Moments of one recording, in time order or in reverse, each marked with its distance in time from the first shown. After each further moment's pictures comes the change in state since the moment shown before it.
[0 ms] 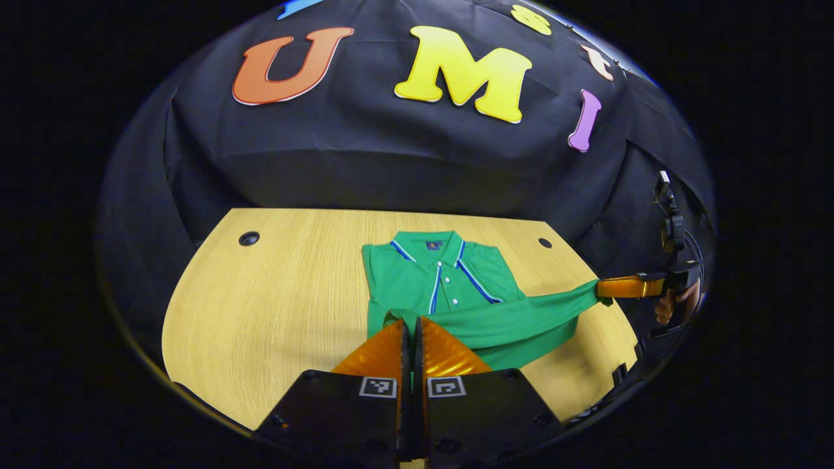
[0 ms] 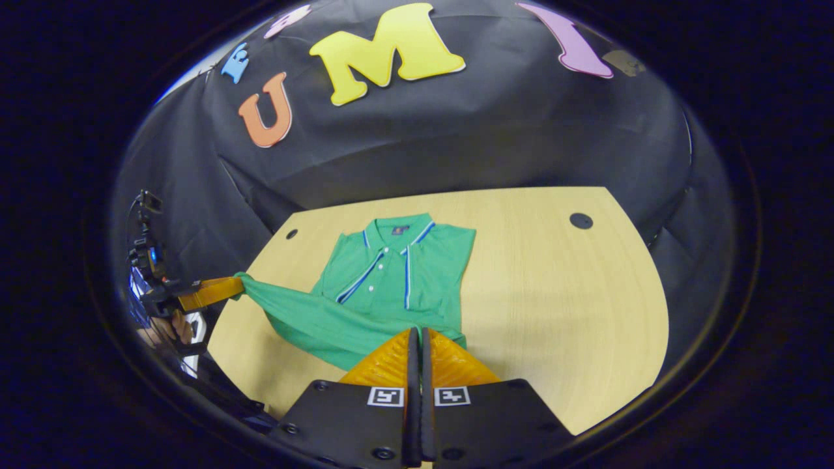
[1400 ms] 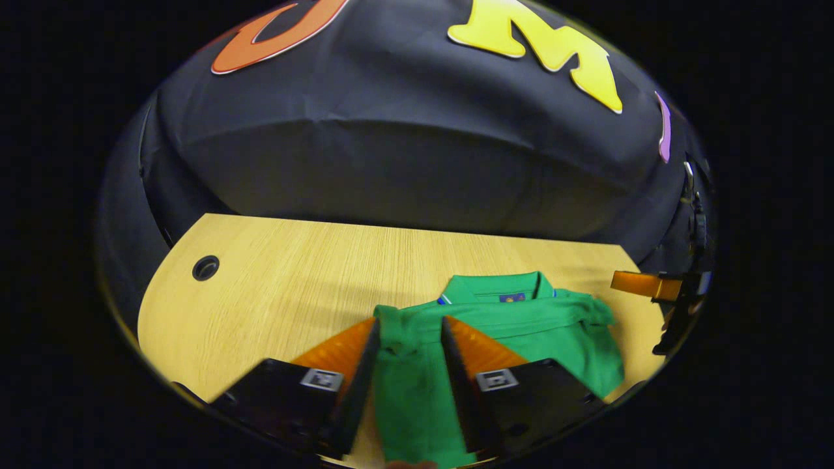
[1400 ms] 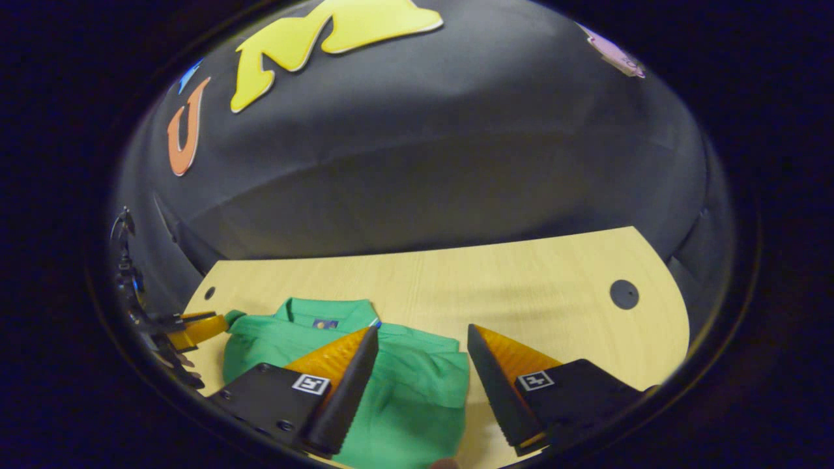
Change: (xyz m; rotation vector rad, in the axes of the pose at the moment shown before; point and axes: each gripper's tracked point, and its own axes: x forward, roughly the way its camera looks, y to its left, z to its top) left arm 0.199 0.069 0.044 -0.106 0.010 0.152; right arm 0.206 -0.061 0.129 0.053 -0.129 -0.206
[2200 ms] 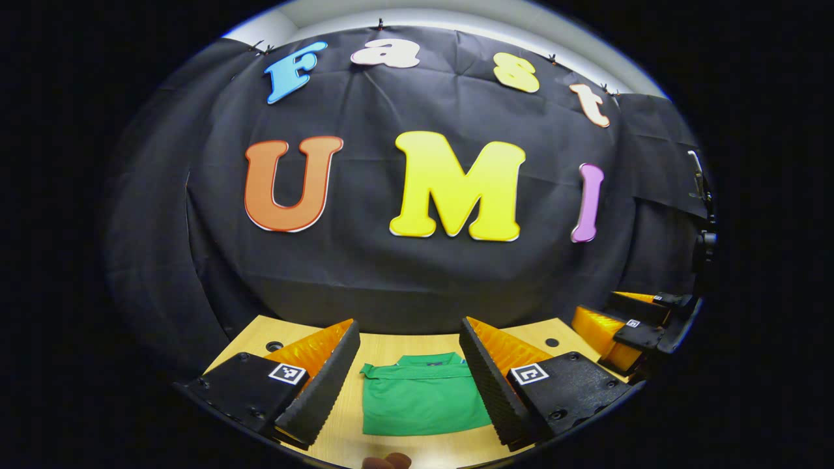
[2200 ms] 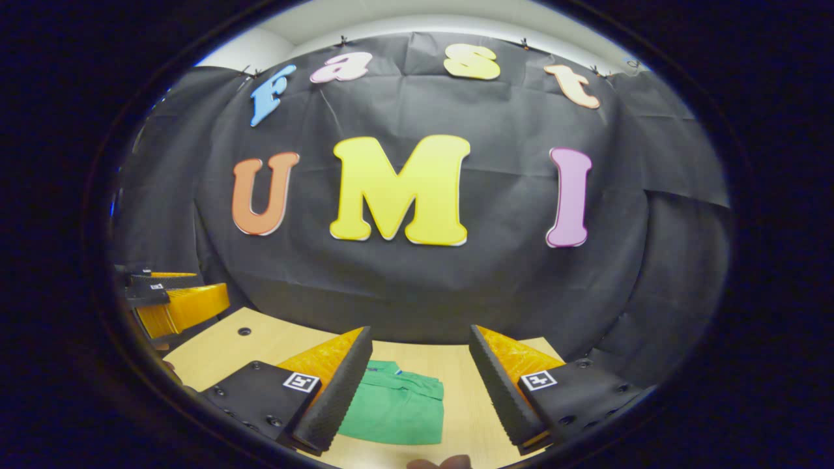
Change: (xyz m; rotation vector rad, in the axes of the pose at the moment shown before) left arm -0.318 -0.104 0.116 0.114 -0.483 -0.027; right arm -0.345 0.102 0.070 -0.207 -0.530 -0.084
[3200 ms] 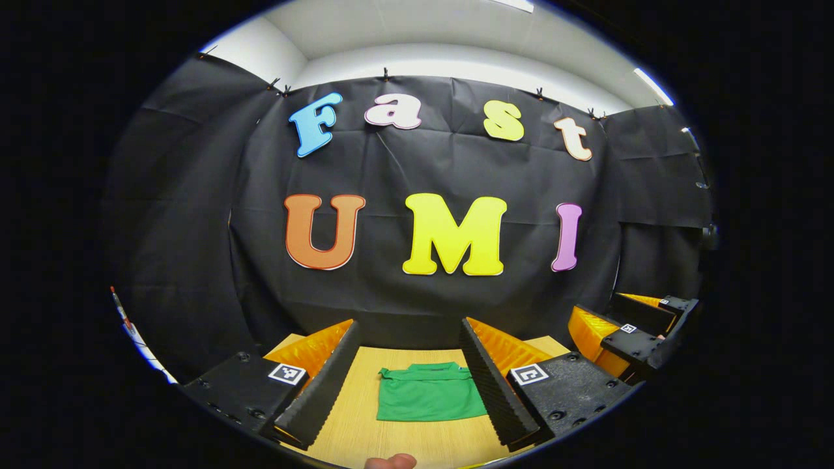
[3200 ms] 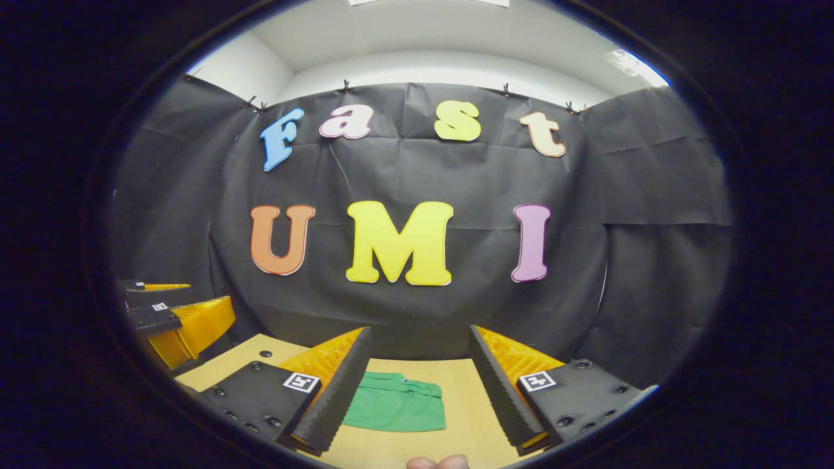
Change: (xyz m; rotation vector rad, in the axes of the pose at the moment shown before) left arm -0.123 0.003 0.034 0.025 -0.139 0.066; right arm -0.135 0.017 0.034 0.042 -0.144 -0.074
